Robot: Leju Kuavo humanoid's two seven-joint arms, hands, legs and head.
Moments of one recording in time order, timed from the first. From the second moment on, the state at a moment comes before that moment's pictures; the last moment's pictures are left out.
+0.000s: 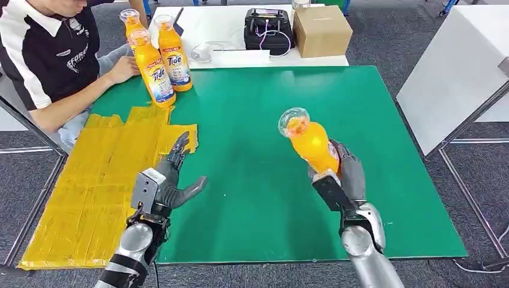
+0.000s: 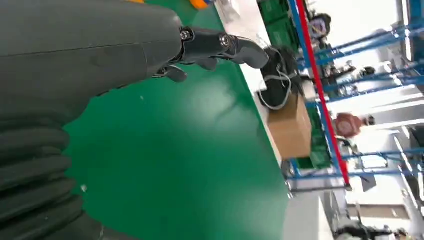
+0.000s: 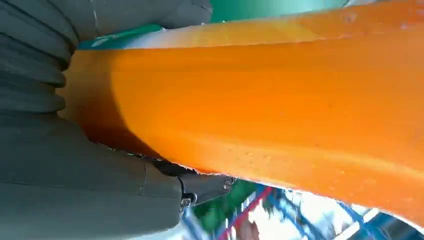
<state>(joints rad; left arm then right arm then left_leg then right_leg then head) -0.18 -0.10 -0.22 -1.33 -0.16 -0.02 -0.33 -0.19 0.01 0.20 -1.33 0.48 -0.19 -0.27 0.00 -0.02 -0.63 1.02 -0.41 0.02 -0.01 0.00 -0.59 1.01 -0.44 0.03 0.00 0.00</state>
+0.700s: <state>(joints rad) -0.22 -0.10 -0.32 -1.36 -0.16 -0.02 -0.32 -0.33 0.16 0.30 -1.15 0.30 -0.04 -0.33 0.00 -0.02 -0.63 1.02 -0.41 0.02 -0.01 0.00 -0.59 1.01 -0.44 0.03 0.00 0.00</state>
